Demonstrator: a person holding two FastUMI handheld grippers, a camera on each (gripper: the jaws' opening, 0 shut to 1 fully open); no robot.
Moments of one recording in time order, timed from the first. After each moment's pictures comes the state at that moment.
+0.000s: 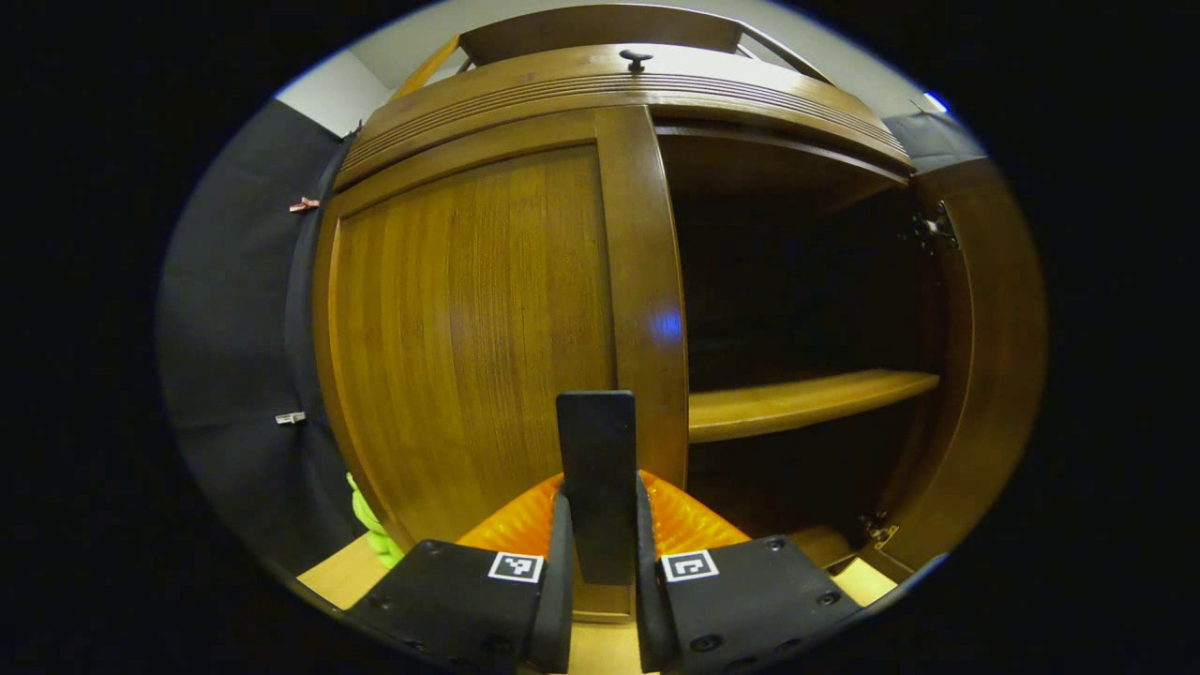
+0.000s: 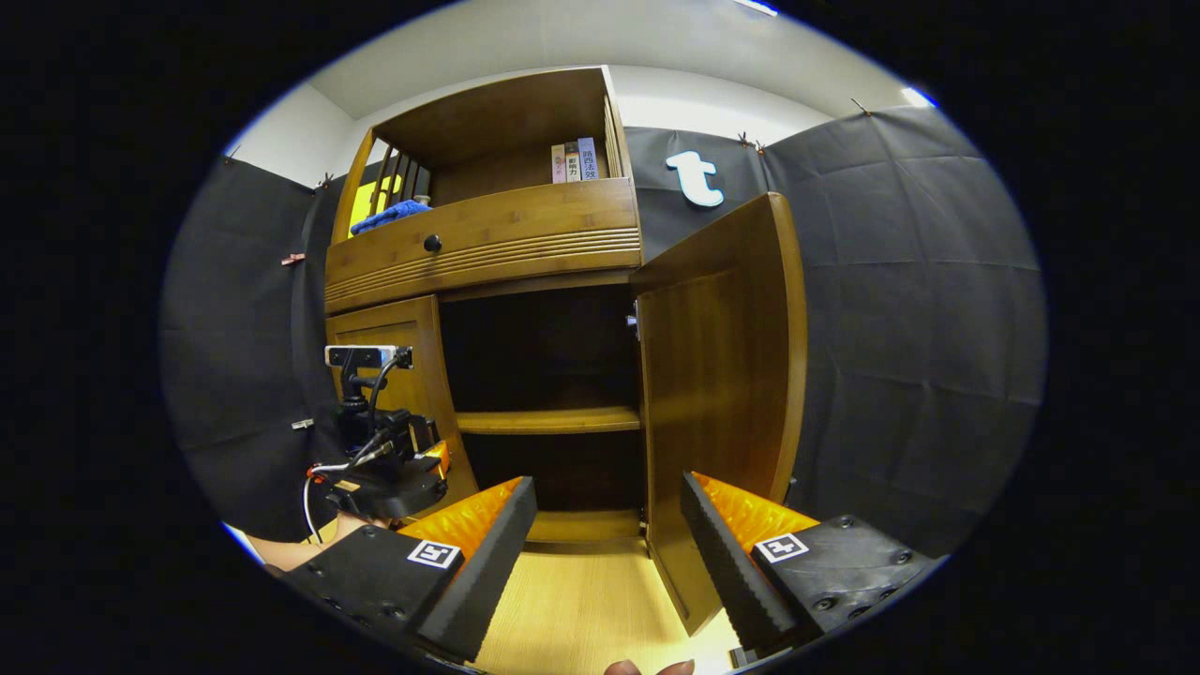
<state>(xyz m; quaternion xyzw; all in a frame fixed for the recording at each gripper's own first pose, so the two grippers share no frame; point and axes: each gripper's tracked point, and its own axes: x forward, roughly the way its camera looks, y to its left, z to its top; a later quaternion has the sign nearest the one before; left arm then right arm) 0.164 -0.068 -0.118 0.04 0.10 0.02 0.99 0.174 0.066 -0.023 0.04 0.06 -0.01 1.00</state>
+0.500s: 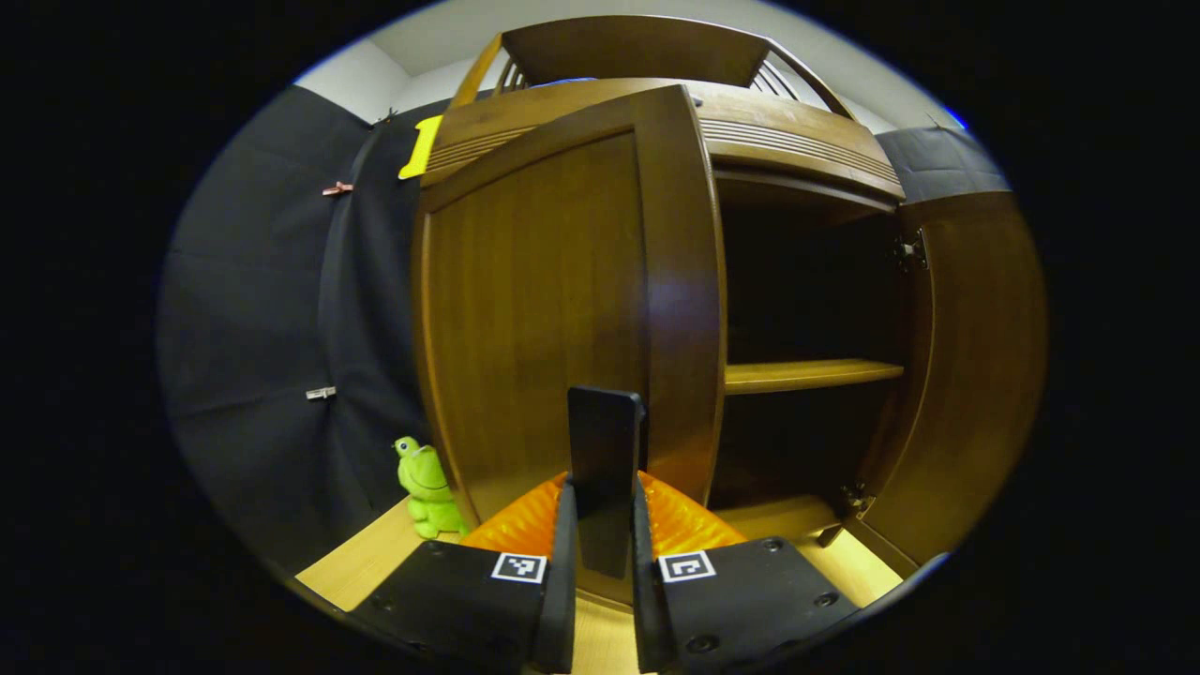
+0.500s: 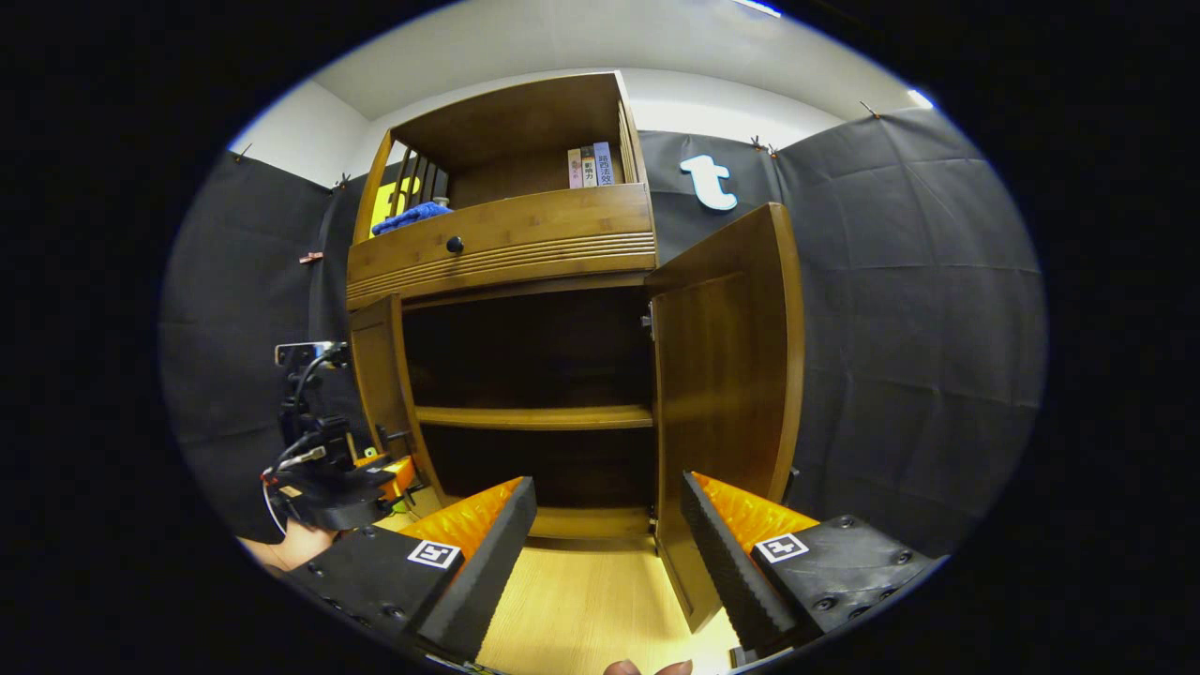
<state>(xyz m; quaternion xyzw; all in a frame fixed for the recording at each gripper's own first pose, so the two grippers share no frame) 0.053 -0.020 -0.115 0.01 0.12 0.04 0.99 0.158 0.079 -0.021 0.04 0.06 0.02 1.00</state>
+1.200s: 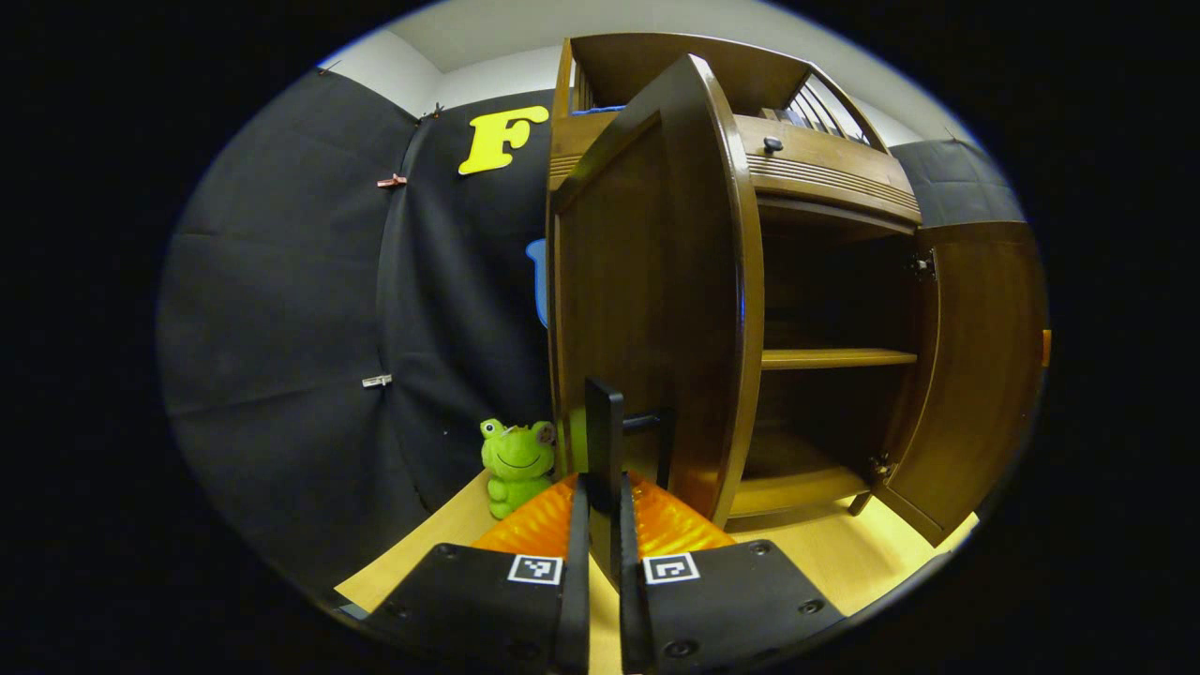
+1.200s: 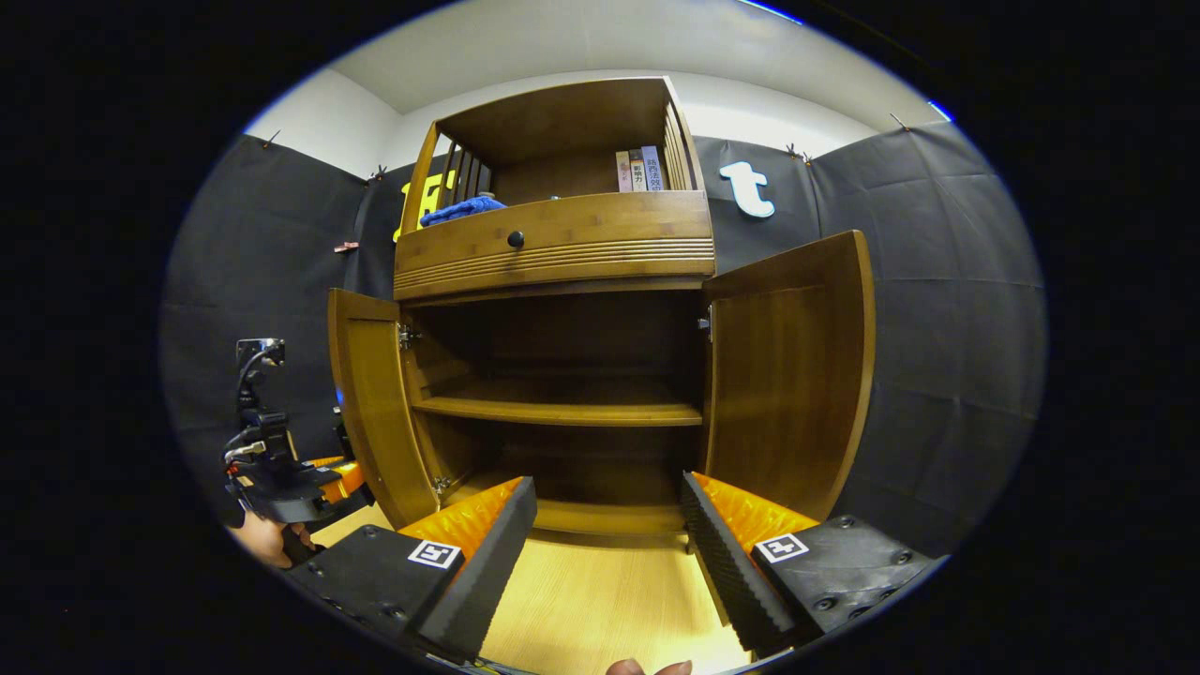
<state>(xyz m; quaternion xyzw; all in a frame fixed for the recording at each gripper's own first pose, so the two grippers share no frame) -0.023 0.084 -0.114 0.00 0.12 0.07 0.99 0.143 0.130 -0.023 0.02 0.06 0.05 1.00</state>
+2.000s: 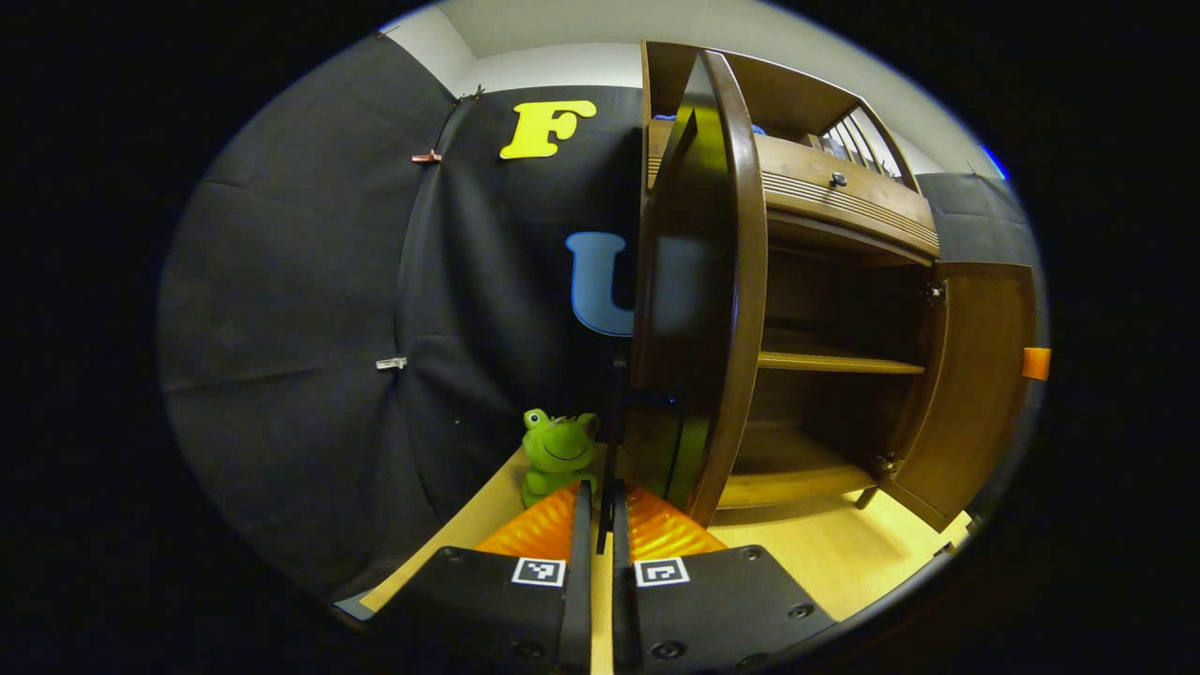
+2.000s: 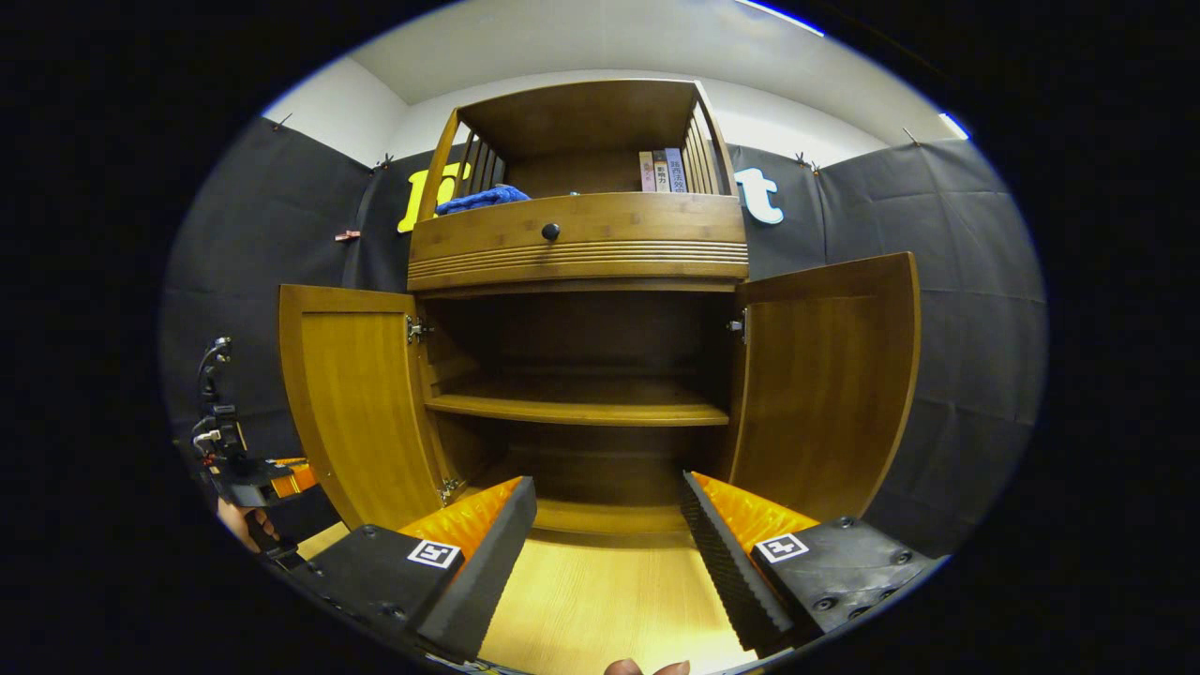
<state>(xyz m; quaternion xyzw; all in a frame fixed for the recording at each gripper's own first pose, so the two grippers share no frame) -0.047 0.173 -0.123 -0.04 0.12 0.04 0.99 0.140 0.193 -0.028 0.00 0.06 0.03 1.00</state>
